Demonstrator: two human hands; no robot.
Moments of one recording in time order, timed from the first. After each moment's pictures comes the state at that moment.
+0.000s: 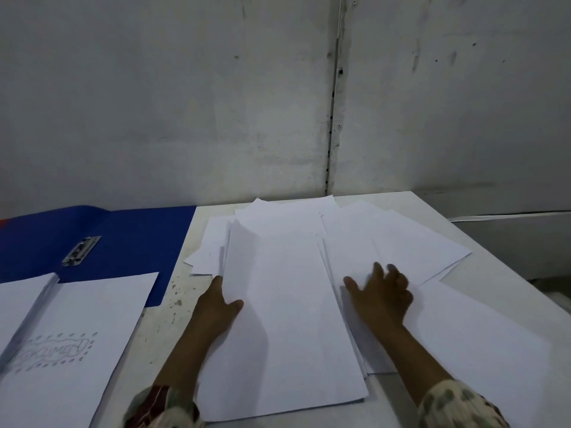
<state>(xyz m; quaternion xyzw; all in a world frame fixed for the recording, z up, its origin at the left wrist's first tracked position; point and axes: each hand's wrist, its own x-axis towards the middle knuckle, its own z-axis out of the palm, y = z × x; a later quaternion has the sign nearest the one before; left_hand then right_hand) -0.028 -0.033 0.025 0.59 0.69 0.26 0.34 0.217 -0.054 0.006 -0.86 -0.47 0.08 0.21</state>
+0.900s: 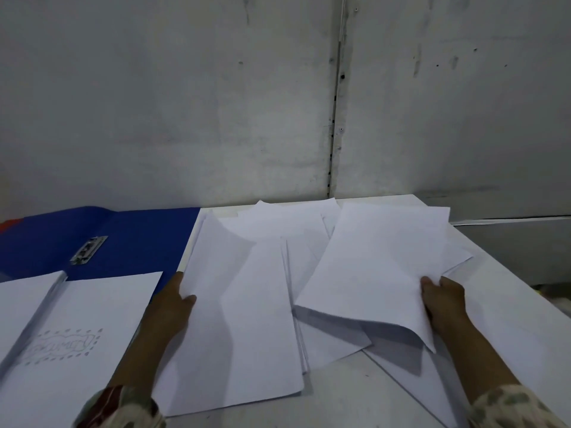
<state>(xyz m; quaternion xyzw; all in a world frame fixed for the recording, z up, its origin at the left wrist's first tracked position) -0.083 -0.034 0.035 0.56 0.74 0.26 0.27 0.309 -0.065 0.006 -0.74 -0.22 0.28 0.57</state>
